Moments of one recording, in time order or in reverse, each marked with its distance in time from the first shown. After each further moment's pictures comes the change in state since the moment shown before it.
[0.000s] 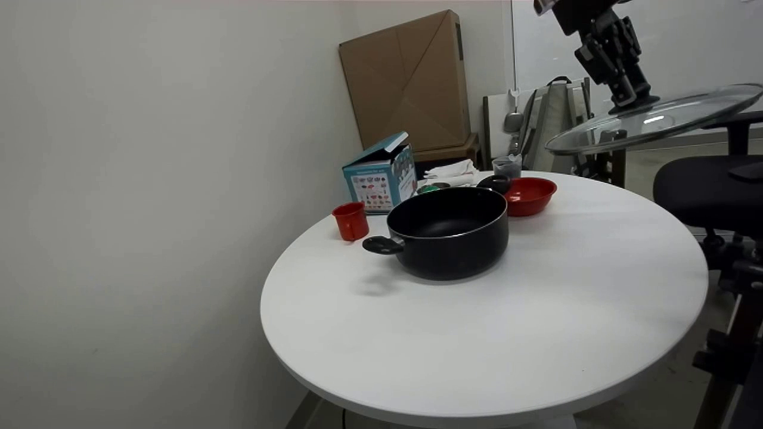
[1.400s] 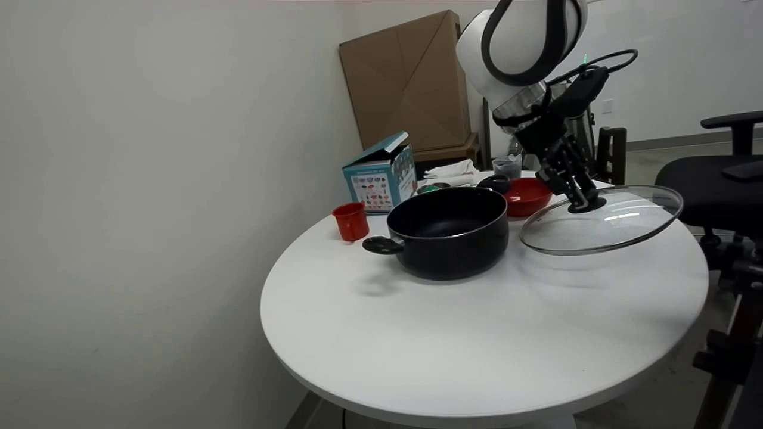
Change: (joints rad) arm 0.053 0.521 0.004 0.226 -0.063 0.226 0.065
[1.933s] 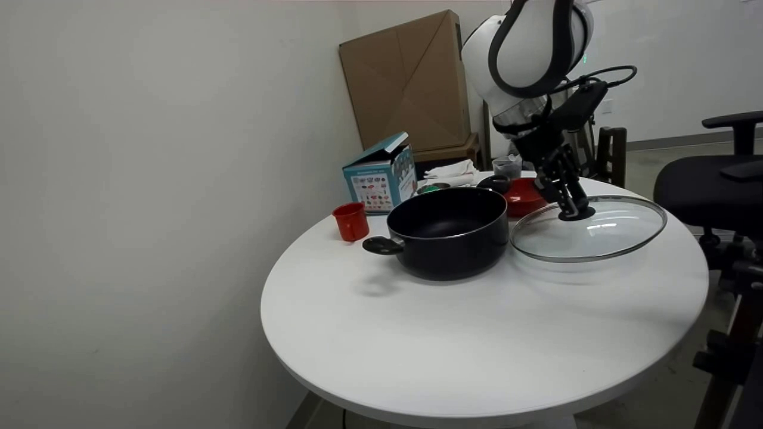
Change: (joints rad) arm 0.002 0.033 -0.018 -0.011 0.000 0.125 -0.005
